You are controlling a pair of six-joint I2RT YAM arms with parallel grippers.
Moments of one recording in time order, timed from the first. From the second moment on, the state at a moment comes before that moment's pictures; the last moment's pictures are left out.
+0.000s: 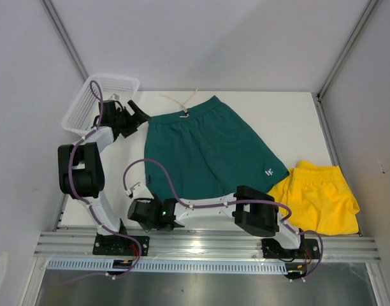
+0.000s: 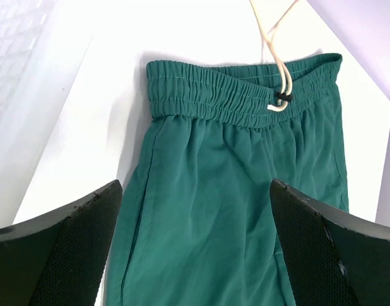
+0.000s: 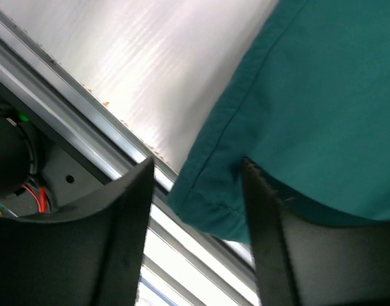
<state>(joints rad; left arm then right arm) 0.10 1.83 1.19 -0.01 0.37 -0.60 1.46 2.14 1.63 -0.43 0.37 0.57</state>
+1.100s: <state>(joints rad) 0.00 1.91 1.25 -0.09 0.26 -0.55 1.58 1.79 1.15 -0.29 0.47 0.69</state>
